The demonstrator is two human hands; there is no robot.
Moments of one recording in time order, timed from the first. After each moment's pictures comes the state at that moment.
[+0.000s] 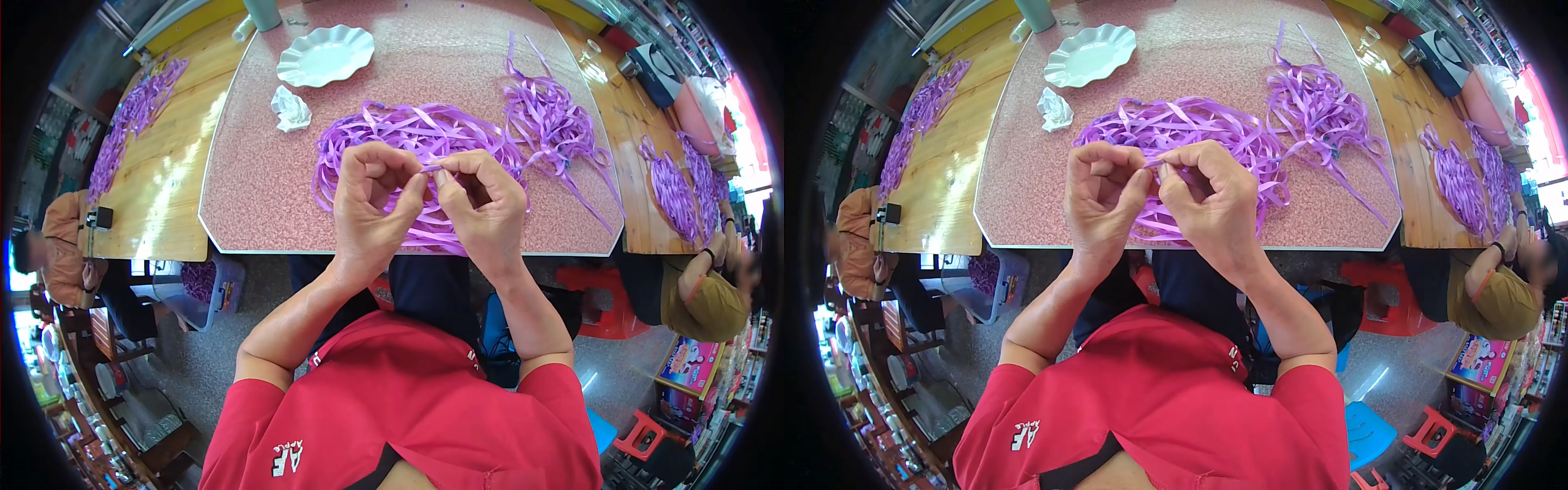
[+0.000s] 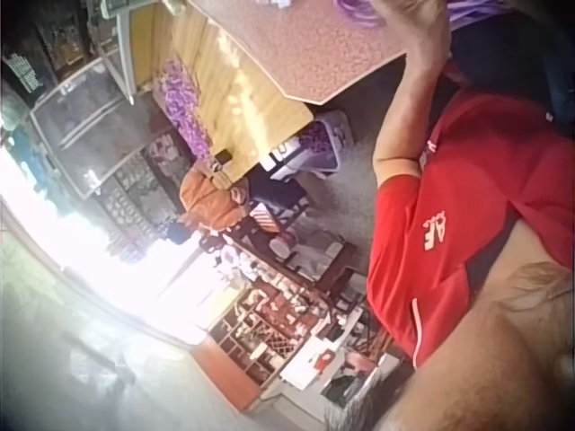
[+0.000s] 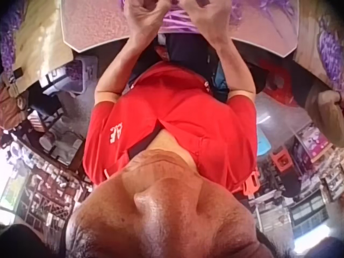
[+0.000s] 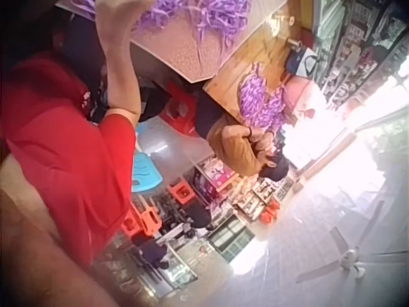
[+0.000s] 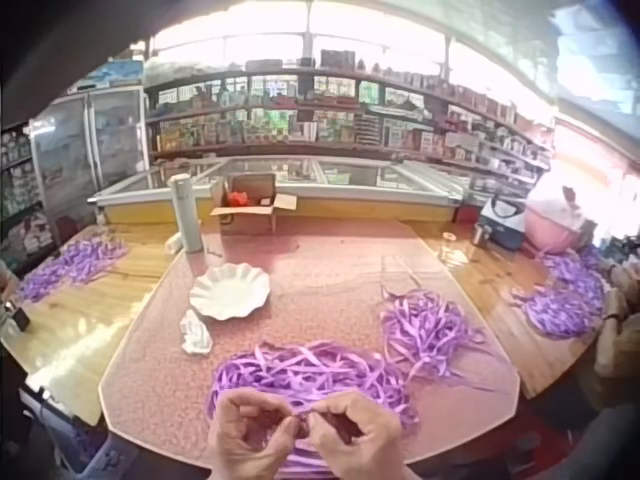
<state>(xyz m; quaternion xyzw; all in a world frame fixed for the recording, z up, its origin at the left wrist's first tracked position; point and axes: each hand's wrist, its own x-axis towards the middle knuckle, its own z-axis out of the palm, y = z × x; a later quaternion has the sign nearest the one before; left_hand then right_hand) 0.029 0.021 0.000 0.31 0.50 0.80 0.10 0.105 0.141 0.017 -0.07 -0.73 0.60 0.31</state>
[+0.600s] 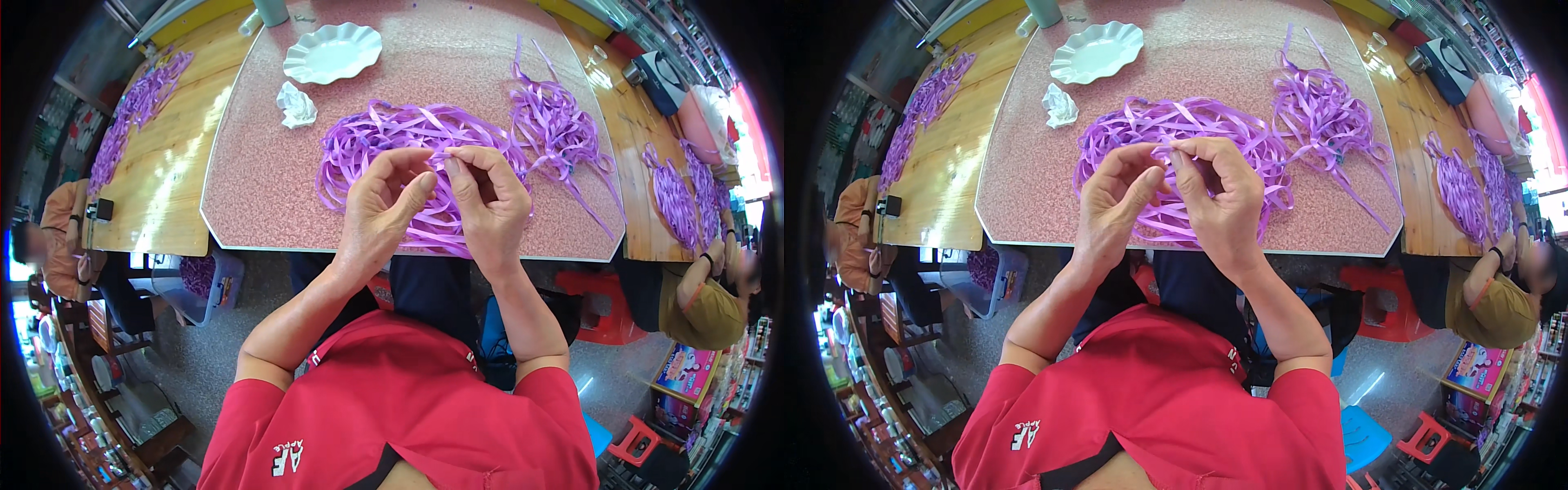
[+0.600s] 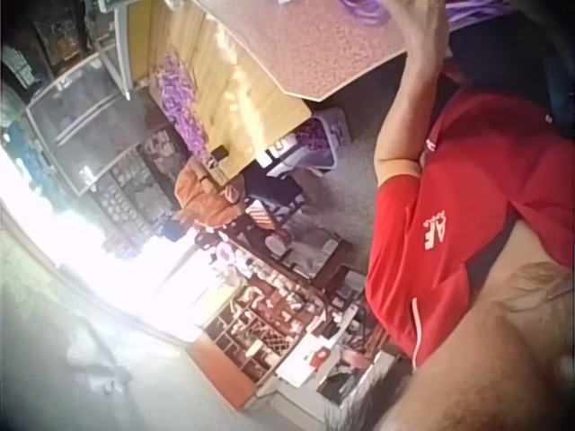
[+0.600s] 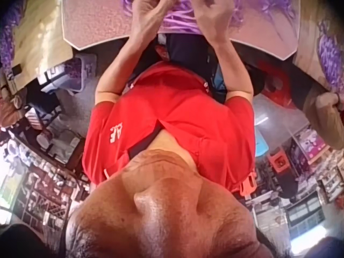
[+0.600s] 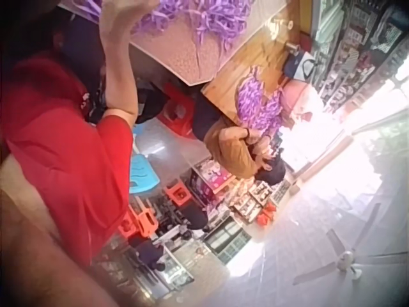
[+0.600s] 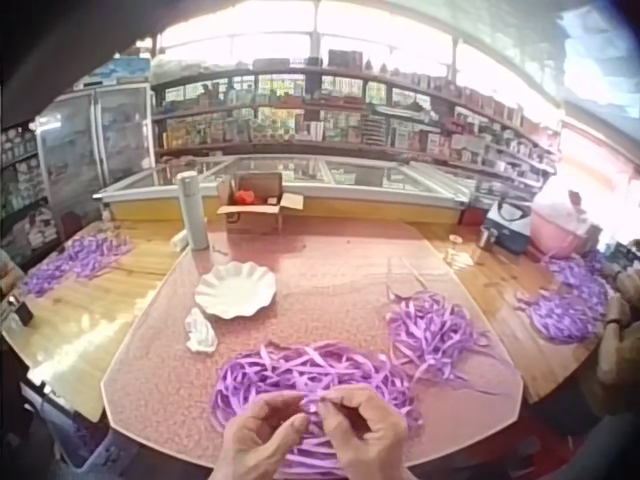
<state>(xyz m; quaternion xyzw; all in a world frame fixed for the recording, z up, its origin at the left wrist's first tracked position) 0.025 0.016 0.002 0.25 0.55 0.76 0.22 0.096 0.144 0.004 -0.06 -0.75 0.54 0.38</state>
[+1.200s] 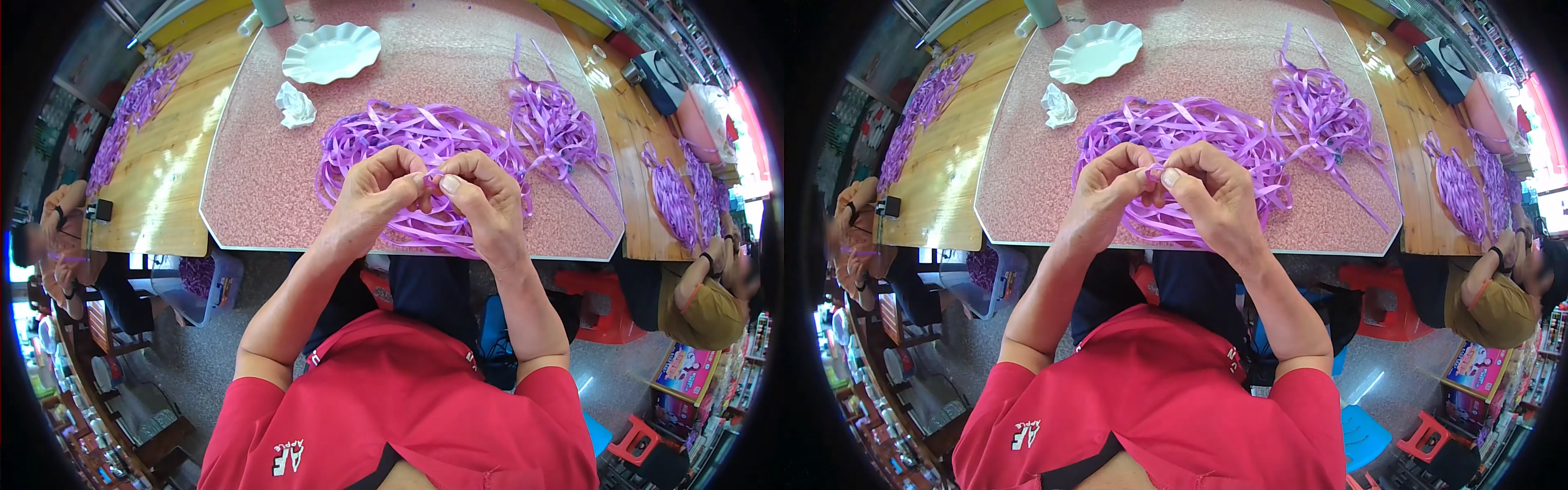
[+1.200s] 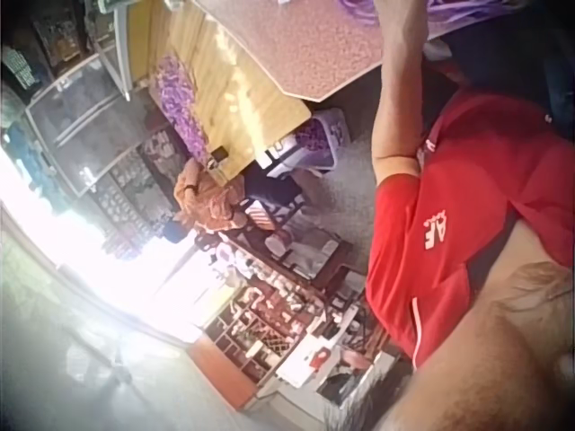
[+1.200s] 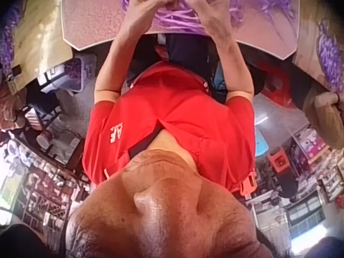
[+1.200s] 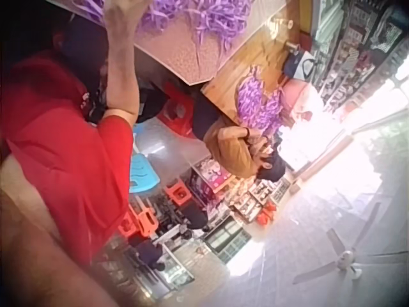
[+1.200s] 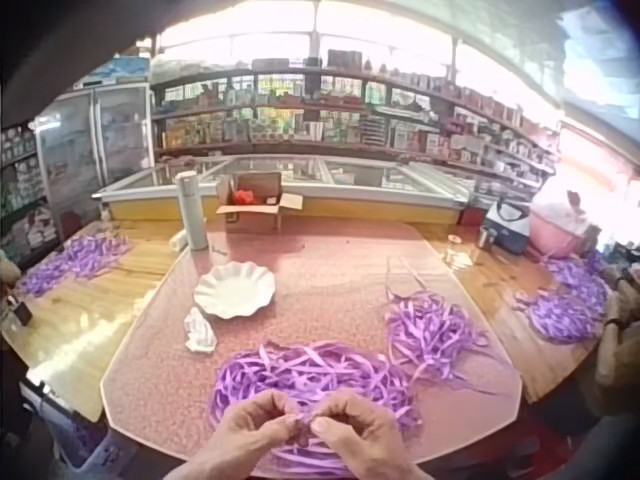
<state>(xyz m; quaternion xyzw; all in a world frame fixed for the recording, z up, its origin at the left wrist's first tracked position) -0.003 0.009 0.002 0.26 0.49 0.74 0.38 0.101 0.148 0.019 -0.01 -0.62 0.76 0.20</state>
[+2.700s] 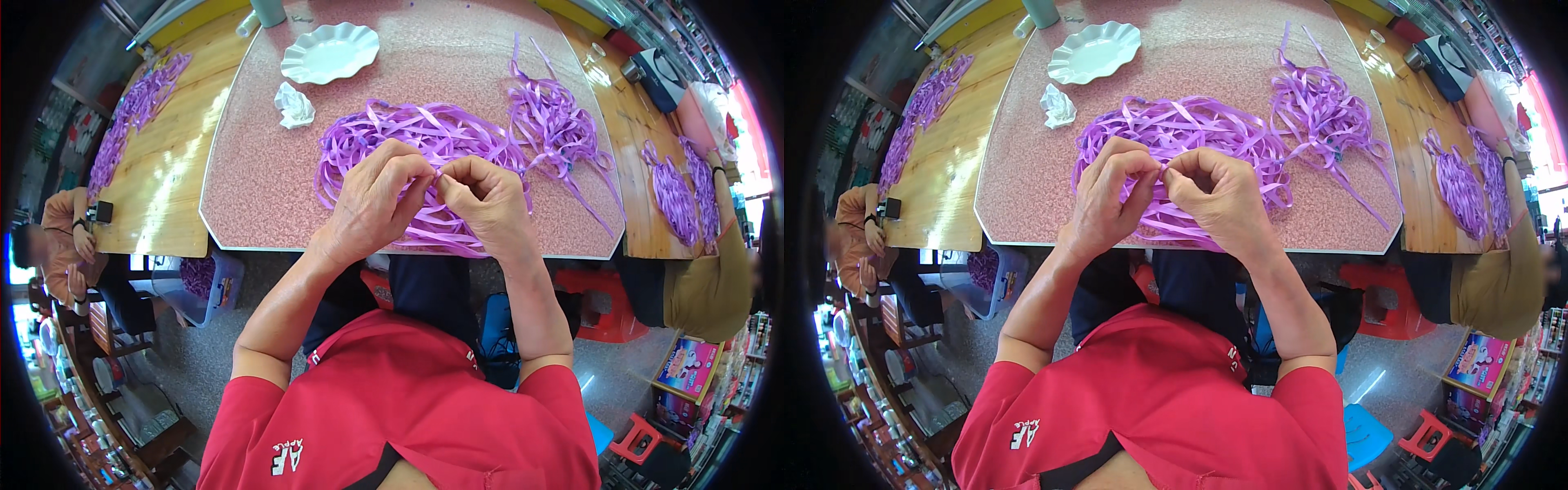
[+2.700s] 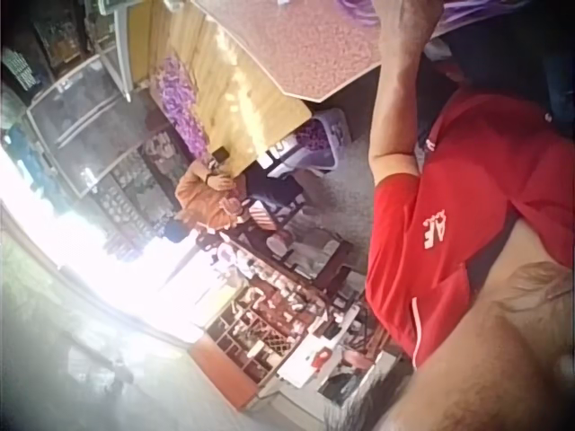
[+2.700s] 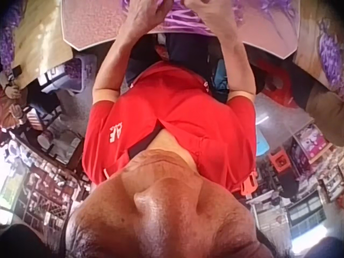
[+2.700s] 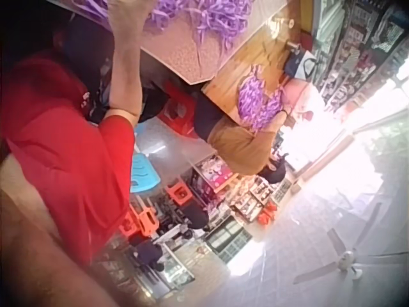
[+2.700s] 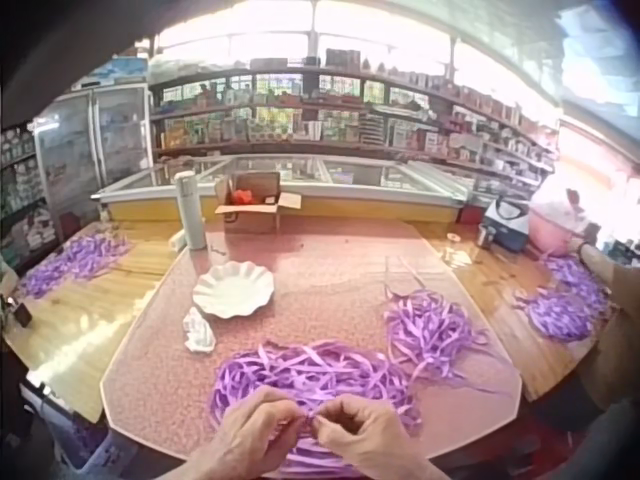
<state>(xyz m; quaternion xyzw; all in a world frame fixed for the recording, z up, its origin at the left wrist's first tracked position) -0.012 0.018 -0.004 0.58 0.62 0.50 -0.17 0.103 0.158 0.017 -0.11 -0.69 0.71 0.13</state>
